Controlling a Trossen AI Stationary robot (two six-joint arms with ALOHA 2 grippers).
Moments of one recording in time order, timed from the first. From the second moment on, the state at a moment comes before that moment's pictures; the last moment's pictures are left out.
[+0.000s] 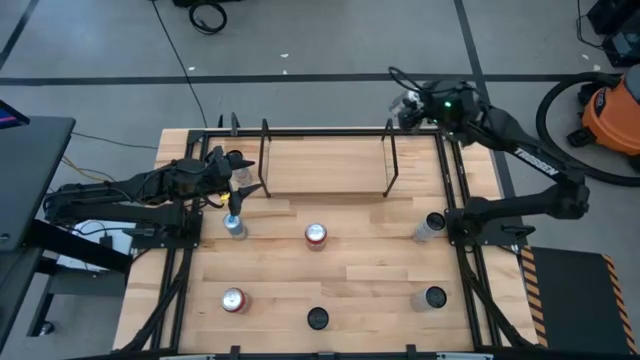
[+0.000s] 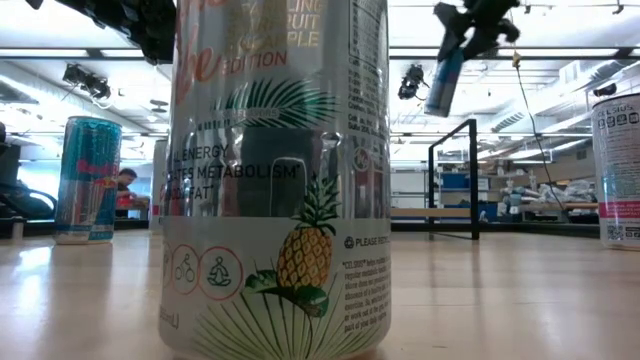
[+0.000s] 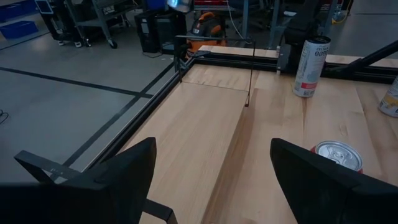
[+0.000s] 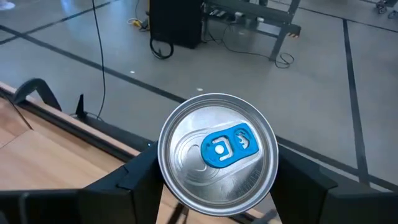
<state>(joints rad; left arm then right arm) 0.12 0.66 0.64 -0.26 -0.30 -0.02 -0.57 1.08 1.28 -0.68 0.53 0.19</state>
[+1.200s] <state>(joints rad) 0.12 0.66 0.64 -0.29 -0.30 -0.07 -0.47 1.42 1.28 -0.69 0.49 0.52</state>
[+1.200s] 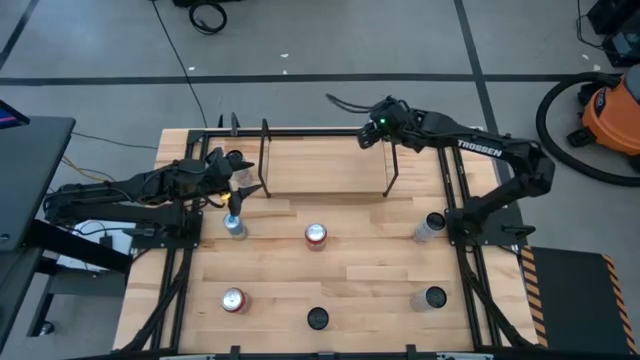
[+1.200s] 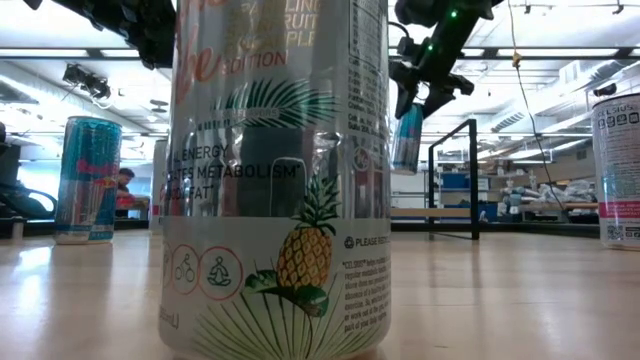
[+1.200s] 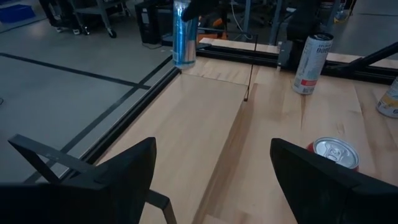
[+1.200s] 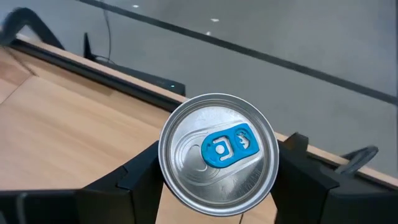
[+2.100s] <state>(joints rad) 0.12 0.66 0.64 -0.29 -0.30 -0.07 -0.48 1.55 1.28 -0.71 0.48 0.58</state>
